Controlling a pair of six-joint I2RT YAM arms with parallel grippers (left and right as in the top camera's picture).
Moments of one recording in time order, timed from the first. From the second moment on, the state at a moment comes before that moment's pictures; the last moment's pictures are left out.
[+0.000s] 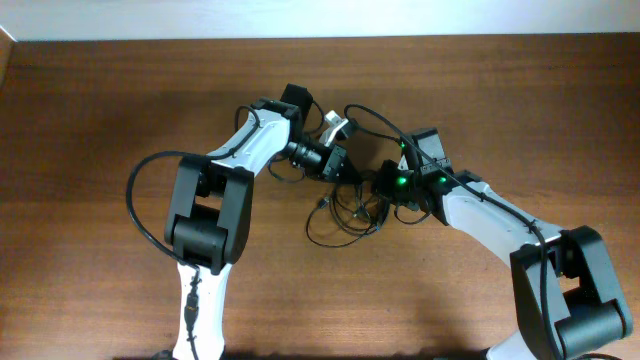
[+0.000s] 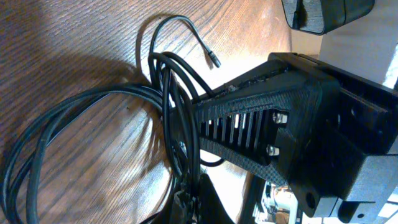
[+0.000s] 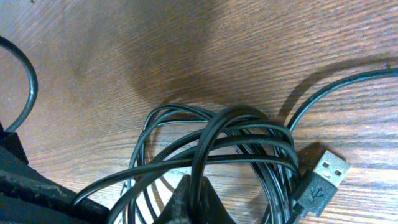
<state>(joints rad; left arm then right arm) -0.33 2.28 1.69 -0.95 1.04 0.22 0.34 1.75 0.95 -0.21 -0.29 0.76</state>
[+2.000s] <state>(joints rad) -0.10 2.28 1.55 -0.73 1.12 -0.08 -0.06 1.62 1.35 -1.17 0.11 0.29</state>
